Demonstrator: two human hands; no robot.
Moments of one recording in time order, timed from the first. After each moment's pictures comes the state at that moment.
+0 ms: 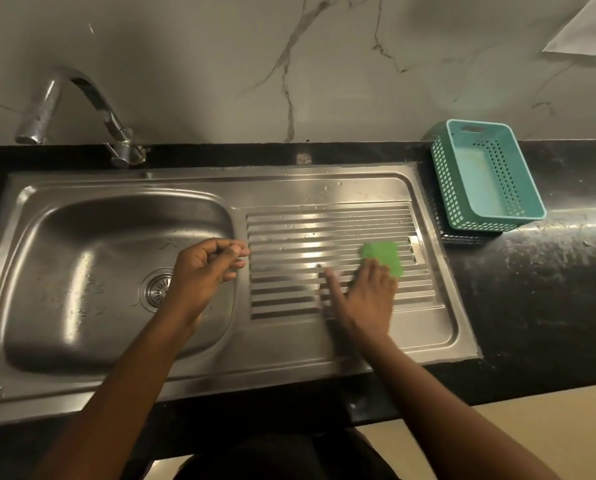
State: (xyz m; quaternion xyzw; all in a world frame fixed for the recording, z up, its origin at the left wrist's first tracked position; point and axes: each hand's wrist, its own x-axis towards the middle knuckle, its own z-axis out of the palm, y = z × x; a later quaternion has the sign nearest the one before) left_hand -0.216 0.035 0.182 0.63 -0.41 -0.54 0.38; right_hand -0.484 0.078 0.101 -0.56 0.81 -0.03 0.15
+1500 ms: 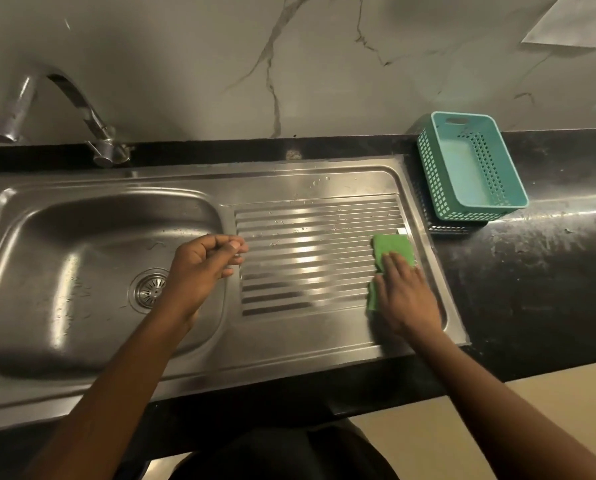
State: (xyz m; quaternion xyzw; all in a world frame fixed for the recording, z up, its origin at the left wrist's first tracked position) left_hand -0.227 0.035 0.183 0.62 -0.43 -0.55 0.37; right_hand -0.587 0.095 0.098 -0.65 0.76 0.01 0.11
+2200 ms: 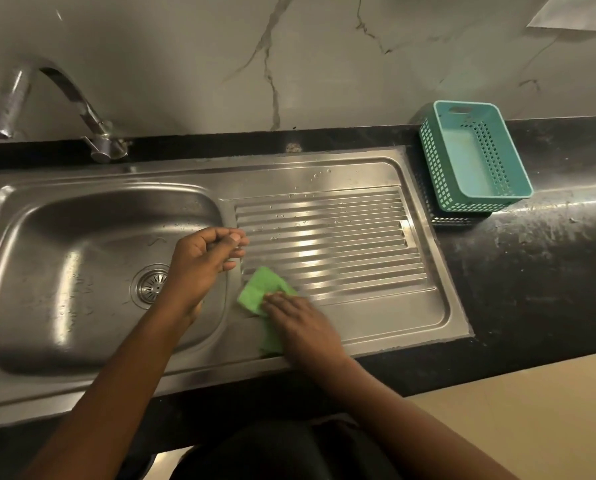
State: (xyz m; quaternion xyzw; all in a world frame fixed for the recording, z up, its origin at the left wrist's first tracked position) left_hand -0.229 0.032 0.185 0.62 -0.42 -0.55 0.36; right_hand -0.423 0.129 0.094 -0.82 0.53 -0.07 0.20
